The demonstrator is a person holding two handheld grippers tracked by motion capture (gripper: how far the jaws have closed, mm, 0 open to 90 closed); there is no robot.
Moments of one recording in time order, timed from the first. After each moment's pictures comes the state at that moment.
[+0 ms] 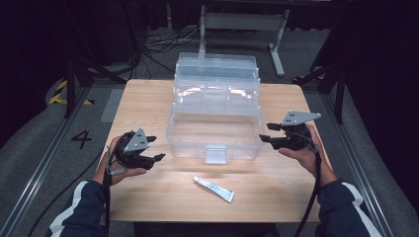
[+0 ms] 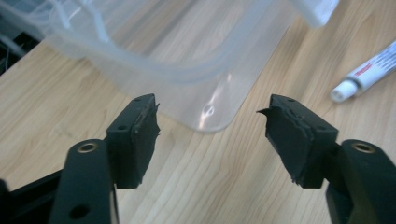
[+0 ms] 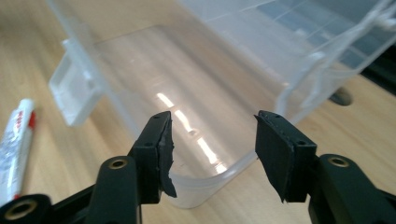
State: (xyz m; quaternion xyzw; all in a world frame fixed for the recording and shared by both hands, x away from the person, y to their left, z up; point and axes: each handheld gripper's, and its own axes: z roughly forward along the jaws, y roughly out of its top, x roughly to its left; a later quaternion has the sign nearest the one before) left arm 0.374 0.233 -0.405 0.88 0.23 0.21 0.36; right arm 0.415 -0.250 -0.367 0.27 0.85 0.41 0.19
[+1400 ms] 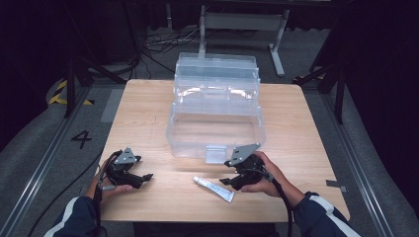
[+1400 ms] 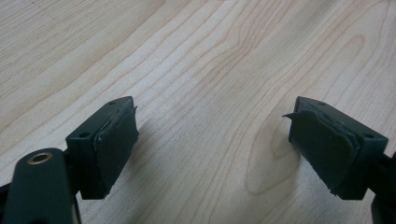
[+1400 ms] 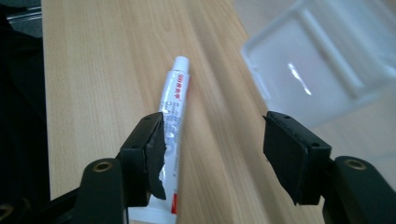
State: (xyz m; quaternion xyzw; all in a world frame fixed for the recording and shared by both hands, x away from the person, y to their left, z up) left arm 0.364 0.276 -0.482 0.88 0.31 0.12 0.35; right arm 0.357 -0.131 -0.414 0.13 0.93 0.34 0.06
